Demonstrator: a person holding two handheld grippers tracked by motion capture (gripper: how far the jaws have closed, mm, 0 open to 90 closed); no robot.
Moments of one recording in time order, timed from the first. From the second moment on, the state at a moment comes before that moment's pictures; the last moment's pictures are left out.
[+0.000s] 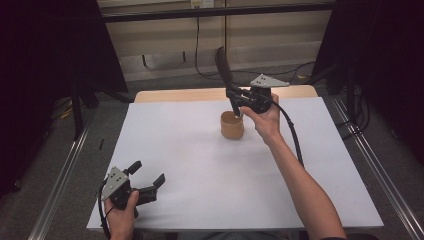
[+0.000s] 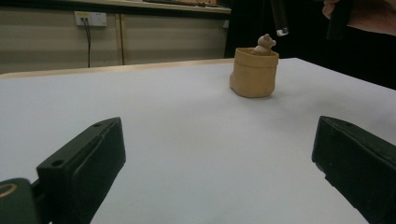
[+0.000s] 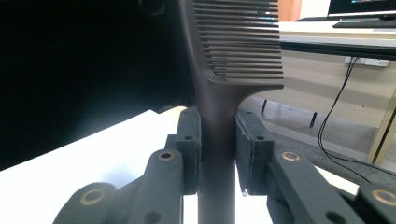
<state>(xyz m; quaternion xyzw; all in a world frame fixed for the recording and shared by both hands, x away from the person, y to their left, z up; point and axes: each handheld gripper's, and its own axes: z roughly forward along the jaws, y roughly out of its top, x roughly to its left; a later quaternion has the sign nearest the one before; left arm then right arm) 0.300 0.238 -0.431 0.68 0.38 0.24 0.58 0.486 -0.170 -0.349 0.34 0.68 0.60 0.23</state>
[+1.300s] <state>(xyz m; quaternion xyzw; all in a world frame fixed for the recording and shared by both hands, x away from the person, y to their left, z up) 0.300 0.238 -0.432 0.69 0.38 0.24 0.57 0.499 -0.158 -0.381 0.35 0.71 0.57 0.23</state>
